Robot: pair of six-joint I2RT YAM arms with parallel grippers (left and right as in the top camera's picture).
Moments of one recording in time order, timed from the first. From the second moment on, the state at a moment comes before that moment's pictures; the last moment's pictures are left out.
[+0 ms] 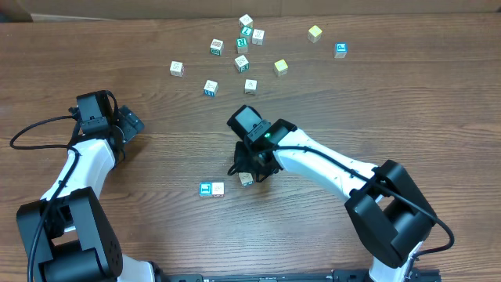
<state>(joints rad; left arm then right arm) 0.25 1.68 0.94 -0.27 -0.17 -0.50 0.74 1.92 1.32 -0.71 -0.12 0.83</state>
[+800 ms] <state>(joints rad) 0.25 1.68 0.94 -0.27 -0.17 -0.50 0.63 1.92 1.24 -0.69 -0.32 0.89</state>
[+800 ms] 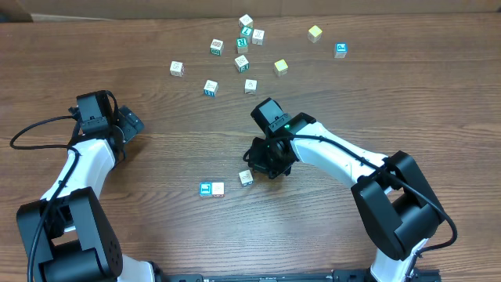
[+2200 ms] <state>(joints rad) 0.25 1.68 0.94 -0.27 -0.17 -0.50 0.68 1.92 1.24 -0.69 -0.41 0.96</state>
